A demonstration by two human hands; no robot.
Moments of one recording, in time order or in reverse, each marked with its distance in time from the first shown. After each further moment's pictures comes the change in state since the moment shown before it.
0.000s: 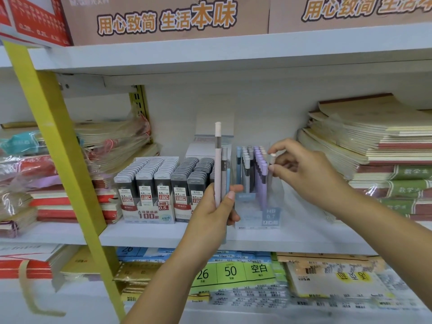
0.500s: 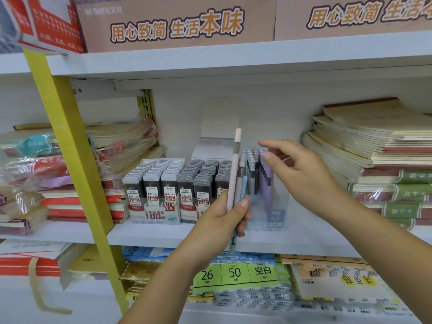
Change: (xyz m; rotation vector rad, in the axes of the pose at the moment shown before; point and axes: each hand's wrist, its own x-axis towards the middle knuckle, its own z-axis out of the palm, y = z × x) left_hand -0.003 0.007 -0.004 0.006 -0.214 -0.050; right_hand 0.003 -0.030 0.013 0.134 0.119 -0.026
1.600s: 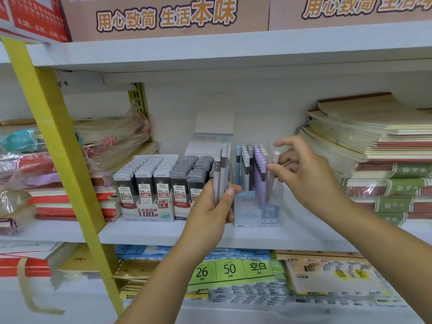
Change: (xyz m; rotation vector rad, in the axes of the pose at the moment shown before) left_hand 0.010 -0.012 0.000 0.090 0.246 0.104; right_hand -0.014 0.016 -0.009 -0.112 0.015 0.068
